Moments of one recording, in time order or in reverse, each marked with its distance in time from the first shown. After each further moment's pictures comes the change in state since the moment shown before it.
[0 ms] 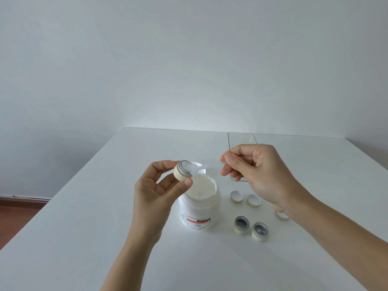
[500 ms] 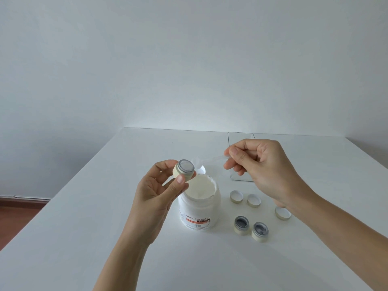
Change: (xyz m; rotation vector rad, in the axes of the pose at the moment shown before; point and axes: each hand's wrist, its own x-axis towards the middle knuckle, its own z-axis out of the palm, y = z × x) left_hand 0.004 0.001 -0.007 -0.126 -0.143 -0.141; right_hand 0.004 0.000 -0.007 -0.022 0.059 -0.036
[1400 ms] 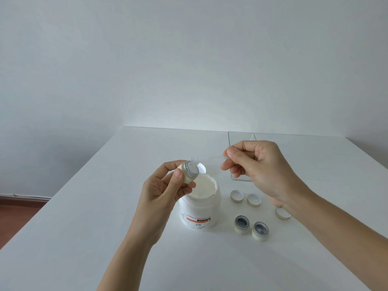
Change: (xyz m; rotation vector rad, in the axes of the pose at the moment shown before) left_hand 0.000 -0.004 0.006 0.135 -0.008 0.007; right_hand 0.001 -0.001 0.006 0.122 -0.004 0.101
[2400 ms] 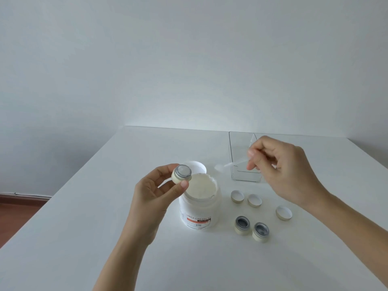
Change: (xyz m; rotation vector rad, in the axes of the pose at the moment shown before) left_hand -0.002 -0.001 -0.013 0.057 0.105 -0.053; right_hand 0.002 0.019 -0.040 -0.564 0.068 -0.421
